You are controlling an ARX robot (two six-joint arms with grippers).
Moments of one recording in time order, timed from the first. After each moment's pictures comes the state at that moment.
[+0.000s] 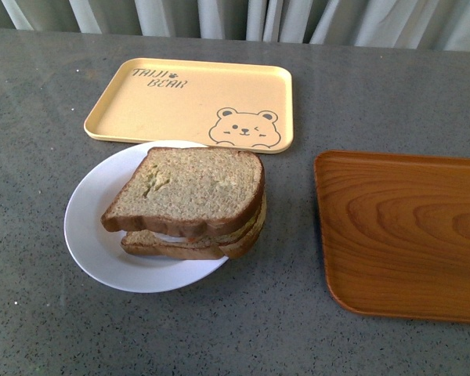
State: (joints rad) left arm 0.24 1.76 0.33 0.87 0.39 -0.57; right arm 0.00 0.01 0.02 0.00 0.00 0.00
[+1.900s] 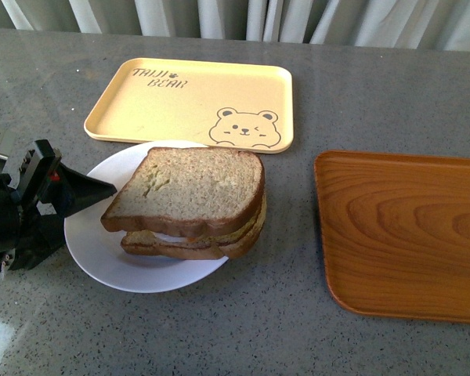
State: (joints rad) left arm -0.02 2.14 0.56 0.93 0.60 -0.77; right arm 0.00 0.01 0.02 0.00 0.00 0.00
